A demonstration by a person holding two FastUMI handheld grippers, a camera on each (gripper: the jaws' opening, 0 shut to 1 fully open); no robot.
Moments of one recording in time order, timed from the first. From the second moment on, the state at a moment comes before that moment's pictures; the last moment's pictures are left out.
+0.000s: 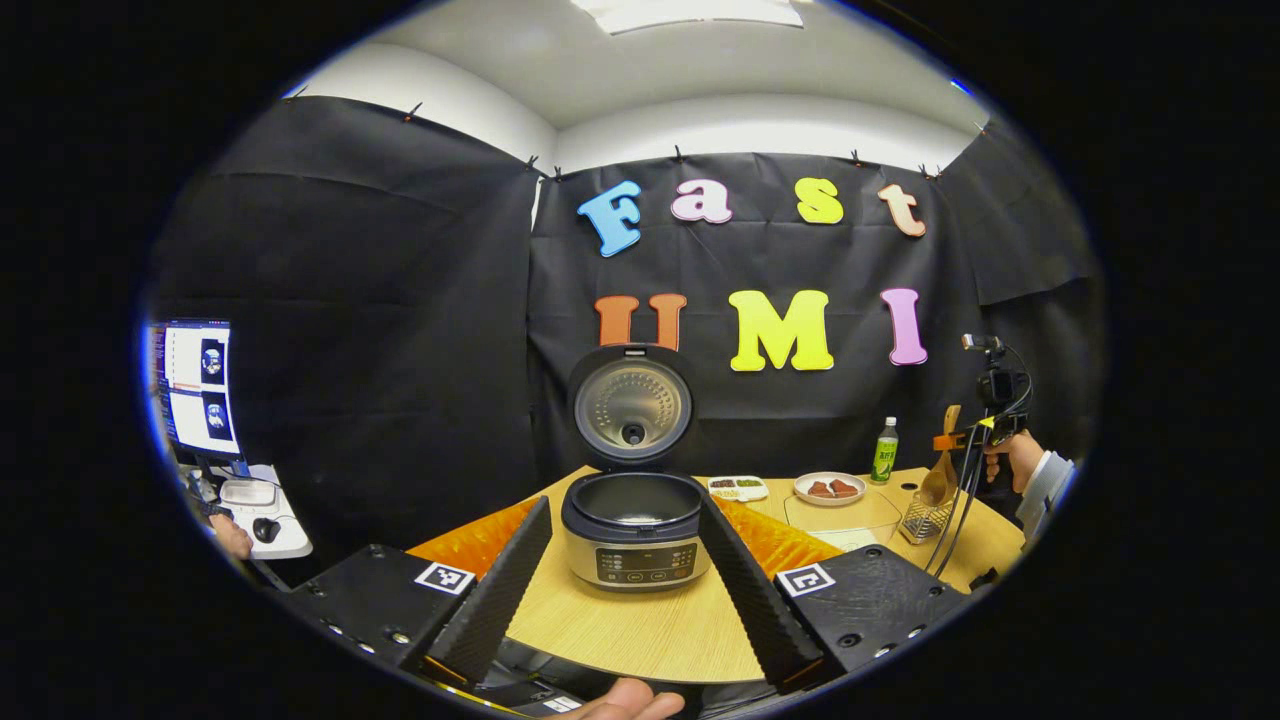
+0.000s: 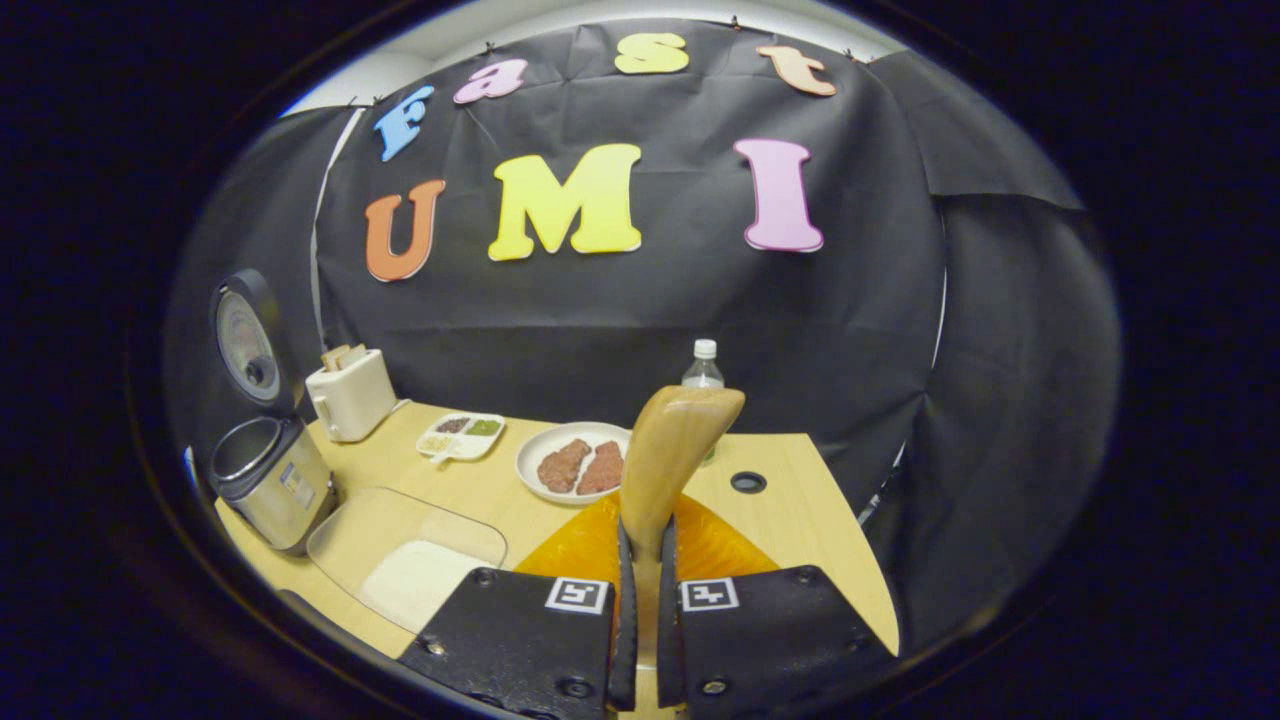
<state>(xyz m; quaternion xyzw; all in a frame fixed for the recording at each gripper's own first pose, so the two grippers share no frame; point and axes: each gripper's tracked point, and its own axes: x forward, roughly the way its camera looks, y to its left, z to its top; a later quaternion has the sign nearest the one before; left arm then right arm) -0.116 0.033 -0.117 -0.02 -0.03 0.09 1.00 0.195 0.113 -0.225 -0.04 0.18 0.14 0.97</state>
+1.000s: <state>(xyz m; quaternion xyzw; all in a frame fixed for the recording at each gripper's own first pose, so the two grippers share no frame) -0.136 0.071 -0.121 -0.06 -0.05 0.11 0.99 0.162 0.264 -0.278 -0.07 0.14 0.15 0.98</state>
